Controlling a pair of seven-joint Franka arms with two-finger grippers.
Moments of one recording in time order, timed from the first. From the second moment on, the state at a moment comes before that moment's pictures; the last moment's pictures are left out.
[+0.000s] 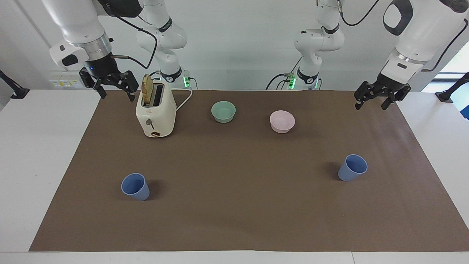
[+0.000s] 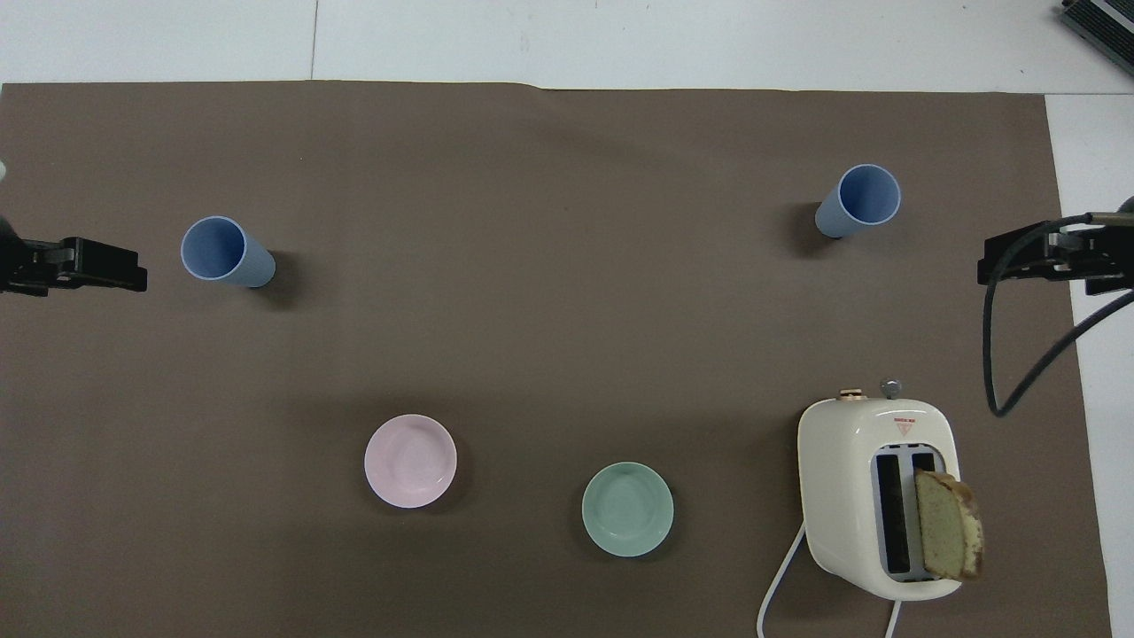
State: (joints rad) left arm 0.01 -0.01 -0.01 -1.68 -0.05 1.73 0.00; right arm 0.01 0.03 -0.01 -1.49 -0.03 1.54 0.12
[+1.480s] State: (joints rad) left arm 0.10 0.27 -0.02 -1.84 -0.05 2.19 -0.15; right arm 0.01 0.44 -0.01 -1.35 -0.03 1.91 0.12
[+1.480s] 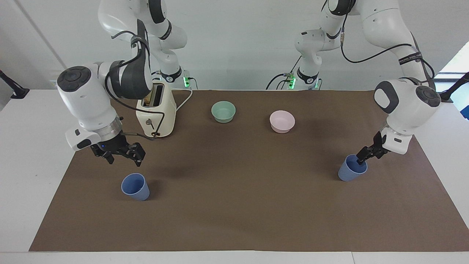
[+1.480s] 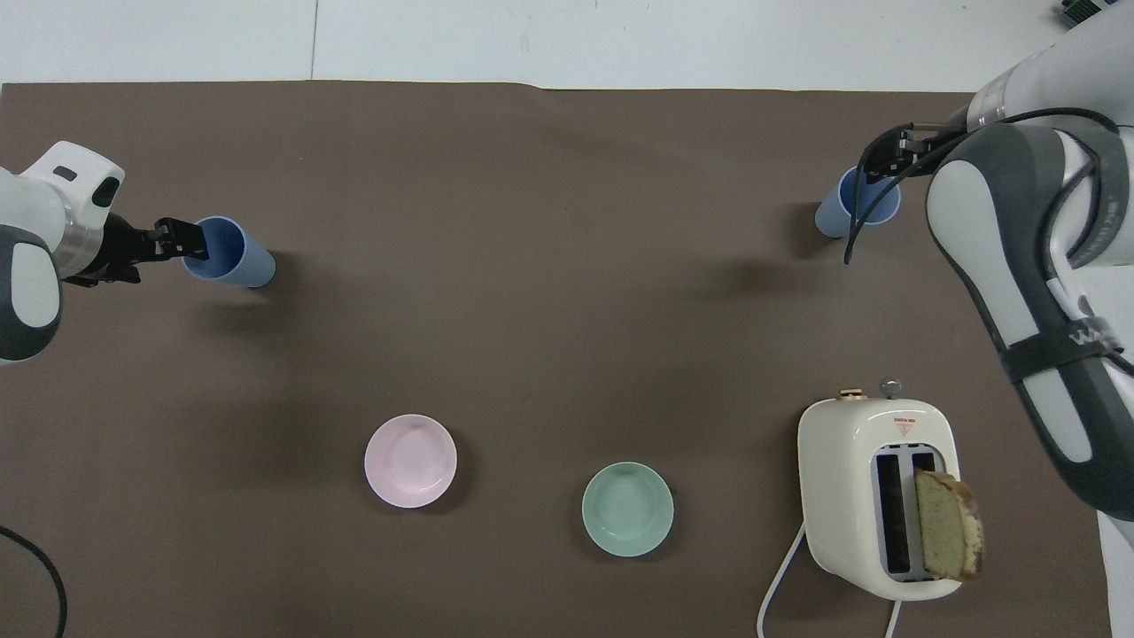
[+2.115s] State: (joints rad) left arm 0.08 0.30 -0.03 -1.84 -0.06 2.24 -0.20; right arm -0.03 0.51 -0.01 -1.35 -0.03 1.99 0.03
